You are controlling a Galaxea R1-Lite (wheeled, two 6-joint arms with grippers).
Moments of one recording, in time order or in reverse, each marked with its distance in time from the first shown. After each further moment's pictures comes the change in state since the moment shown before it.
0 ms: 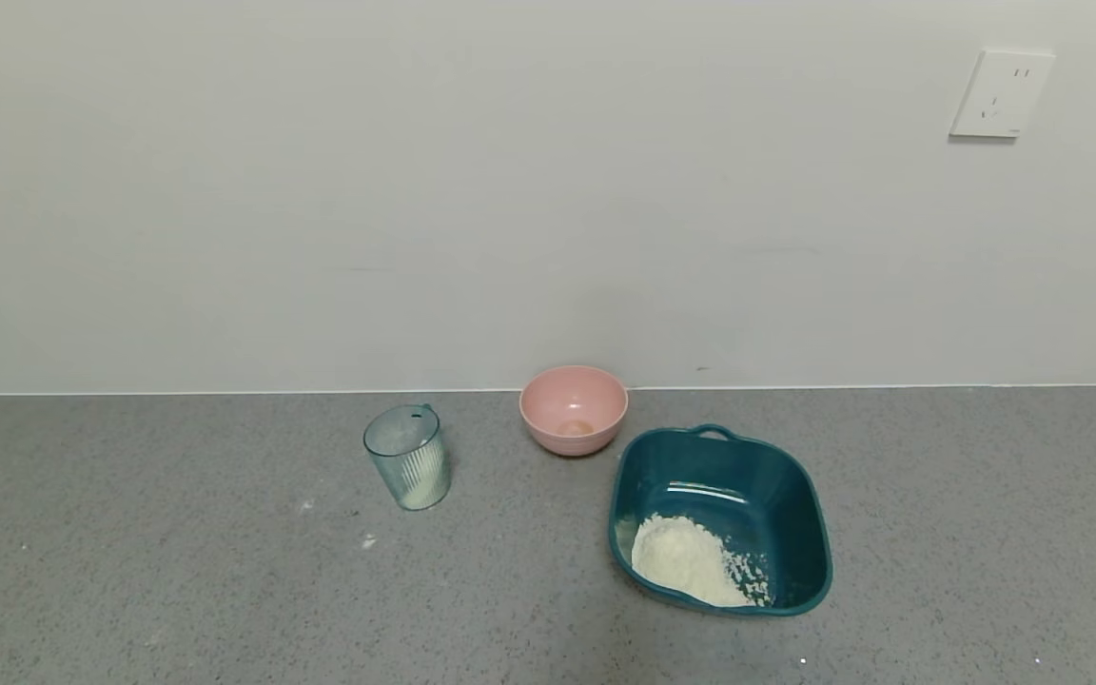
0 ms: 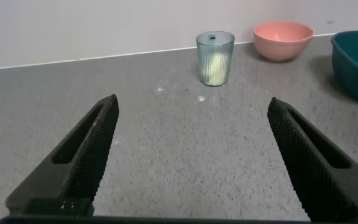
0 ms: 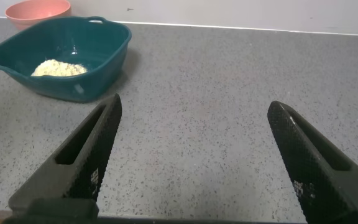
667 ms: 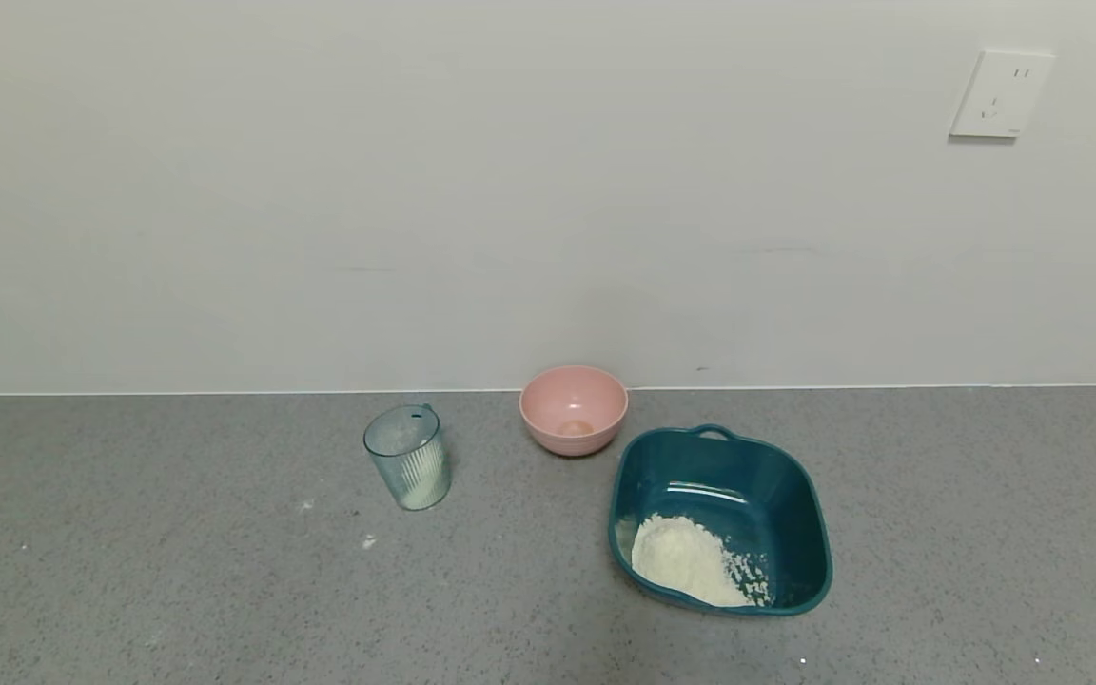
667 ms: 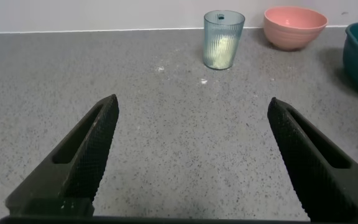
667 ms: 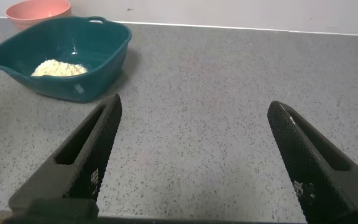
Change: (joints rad) left arm 0.000 0.000 0.052 0.016 0.040 -0.070; right arm 0.000 0.000 0.000 0.000 0.000 0.000
